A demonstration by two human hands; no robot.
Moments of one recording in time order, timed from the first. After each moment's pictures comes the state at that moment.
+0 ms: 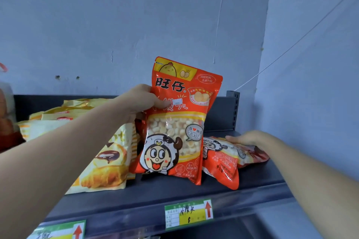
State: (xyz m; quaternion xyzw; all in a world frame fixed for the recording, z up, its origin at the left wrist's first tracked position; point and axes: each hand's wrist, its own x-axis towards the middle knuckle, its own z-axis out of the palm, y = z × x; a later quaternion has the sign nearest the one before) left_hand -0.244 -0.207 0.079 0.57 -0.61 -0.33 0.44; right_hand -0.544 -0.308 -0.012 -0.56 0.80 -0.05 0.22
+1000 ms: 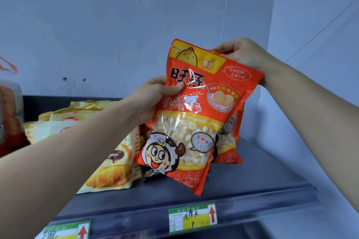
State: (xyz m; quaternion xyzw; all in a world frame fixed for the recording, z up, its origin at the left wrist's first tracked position) left_hand -0.258 -0.188 0.085 0.36 -0.59 -0.48 0.55; right_hand -0.472 -0.233 0.168 -0.78 0.37 -0.47 0.19
